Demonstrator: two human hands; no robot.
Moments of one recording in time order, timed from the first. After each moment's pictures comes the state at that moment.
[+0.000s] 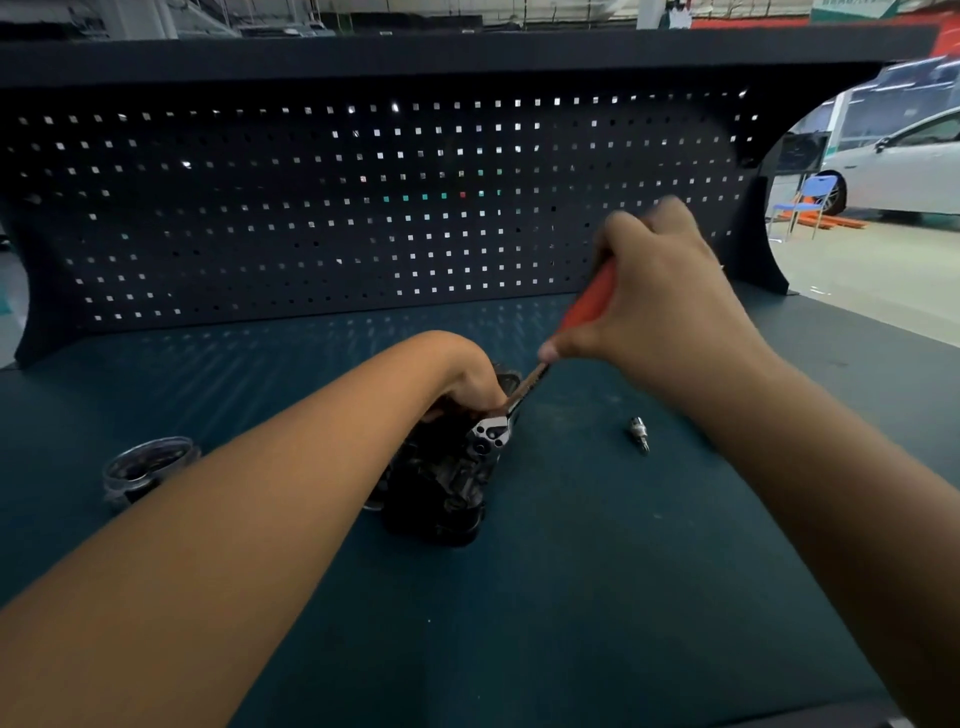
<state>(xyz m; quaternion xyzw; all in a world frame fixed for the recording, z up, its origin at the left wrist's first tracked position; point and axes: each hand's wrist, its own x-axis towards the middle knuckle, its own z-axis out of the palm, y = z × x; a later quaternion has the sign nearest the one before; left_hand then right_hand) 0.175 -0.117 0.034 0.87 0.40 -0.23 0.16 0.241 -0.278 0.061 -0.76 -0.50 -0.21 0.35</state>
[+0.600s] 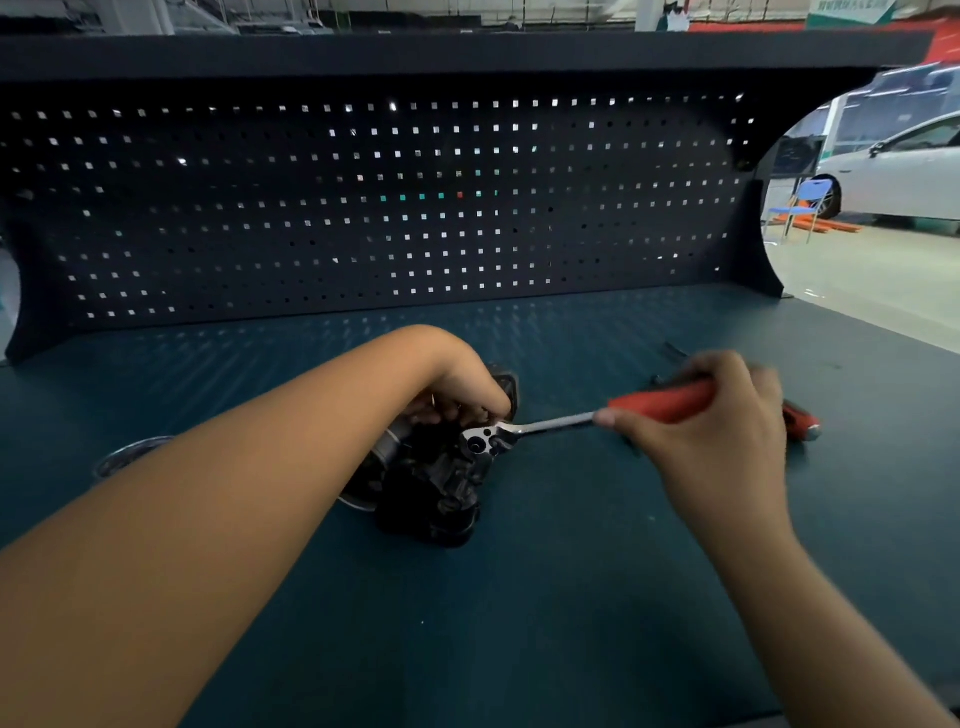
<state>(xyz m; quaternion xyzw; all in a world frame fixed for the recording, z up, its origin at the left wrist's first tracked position) 0.172 -0.115 0.039 0.88 0.41 -0.19 0.16 0.258 -0.303 -0.034 -0.74 -0.33 -0.16 0.56</state>
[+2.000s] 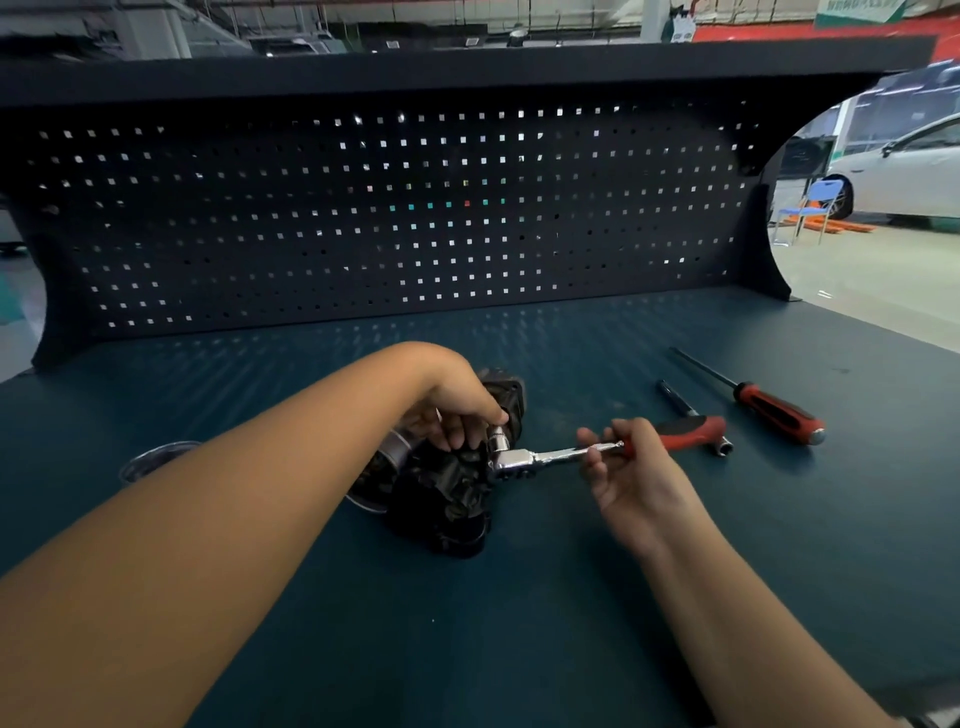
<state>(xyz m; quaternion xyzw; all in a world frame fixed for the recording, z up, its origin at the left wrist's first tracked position) 0.154 -0.119 0.038 0.87 0.41 -0.17 0.23 0.243 -0.264 -0.051 -0.35 -0.01 0.42 0.84</state>
